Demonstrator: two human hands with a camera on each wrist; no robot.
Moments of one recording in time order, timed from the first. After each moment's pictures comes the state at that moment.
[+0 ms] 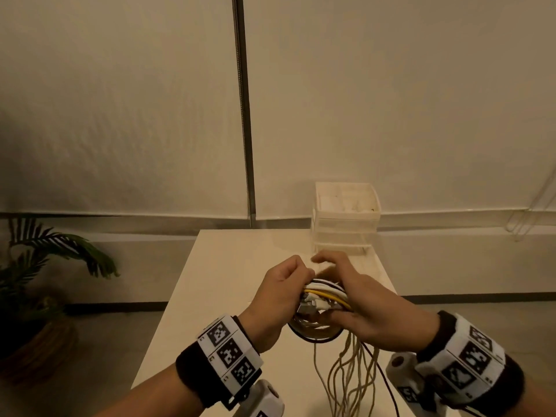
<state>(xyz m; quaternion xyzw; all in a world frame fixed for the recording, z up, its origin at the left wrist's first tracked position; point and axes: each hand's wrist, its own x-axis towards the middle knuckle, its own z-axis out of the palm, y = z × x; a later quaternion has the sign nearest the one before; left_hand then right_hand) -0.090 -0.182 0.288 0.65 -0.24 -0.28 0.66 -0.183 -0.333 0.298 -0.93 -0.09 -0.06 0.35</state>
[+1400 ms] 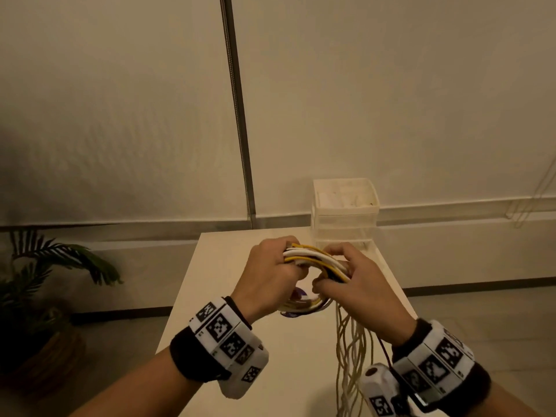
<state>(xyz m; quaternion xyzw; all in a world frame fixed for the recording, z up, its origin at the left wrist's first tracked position) -0.065 -0.174 0.313 0.74 -0.39 -0.08 0.54 -0.174 -0.303 0.296 -0.80 0.13 -0.20 0.54</state>
